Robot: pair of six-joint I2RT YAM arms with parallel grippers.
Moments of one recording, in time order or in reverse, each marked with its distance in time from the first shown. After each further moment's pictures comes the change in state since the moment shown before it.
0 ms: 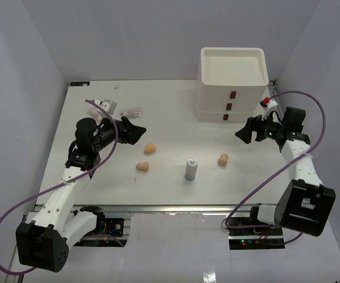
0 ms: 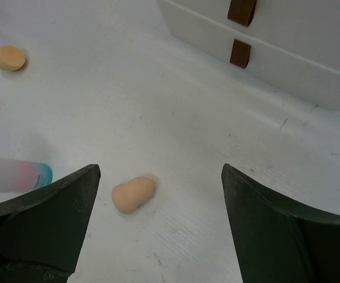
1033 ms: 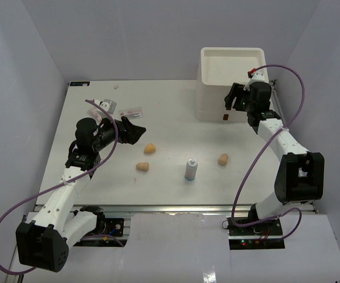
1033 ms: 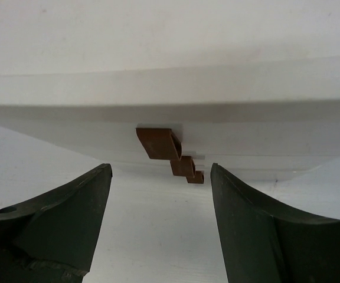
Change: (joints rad) left arm 0.000 0.001 0.000 -0.003 -0.008 0.002; right arm 0.352 0.268 0.237 0.367 0.762 0.536
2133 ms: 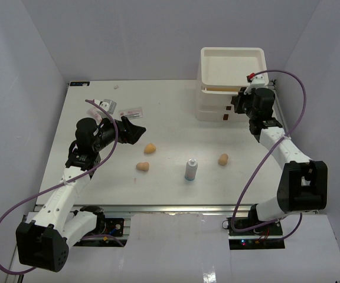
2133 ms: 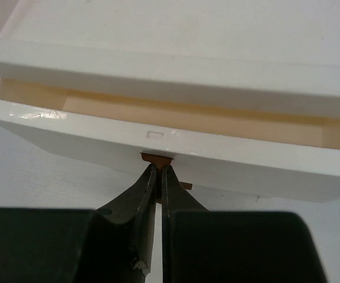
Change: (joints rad) left arm 0.000 0.001 0.000 0.000 -0.003 0.000; right arm -0.009 -0.095 -0.134 0.150 -0.057 -0.138
